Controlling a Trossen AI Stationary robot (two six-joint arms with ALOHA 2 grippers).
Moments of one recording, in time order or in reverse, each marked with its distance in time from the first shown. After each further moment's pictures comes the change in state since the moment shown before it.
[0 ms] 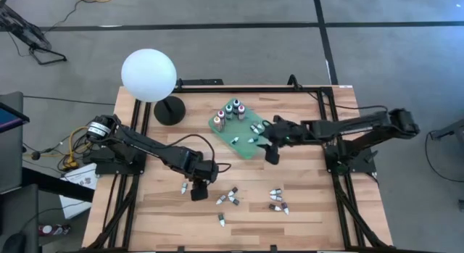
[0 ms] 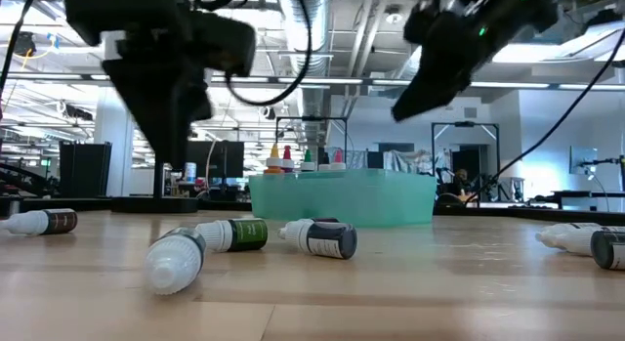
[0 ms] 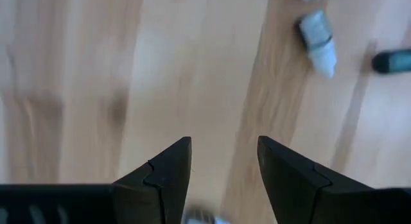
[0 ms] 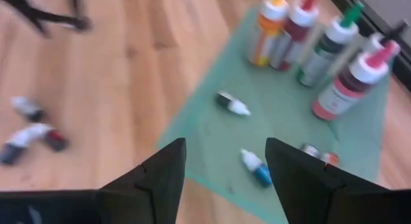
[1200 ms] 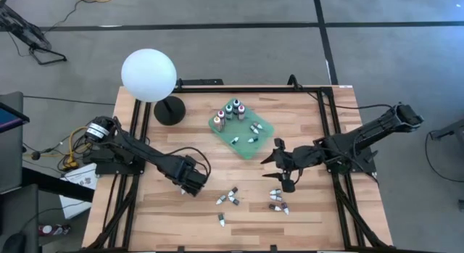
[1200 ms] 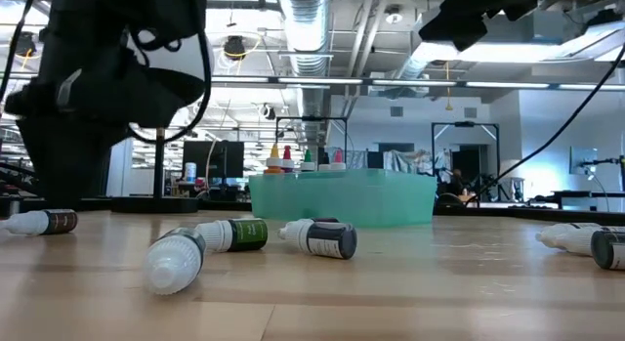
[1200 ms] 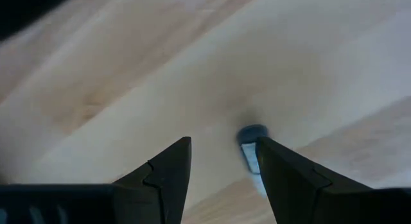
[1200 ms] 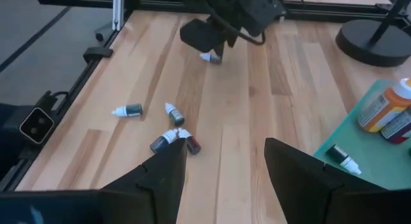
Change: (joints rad) left arm -0.091 0.000 -0.130 -0.203 -0.032 -0.860; right arm 0.362 -0.100 0.000 0.070 0.025 -0.014
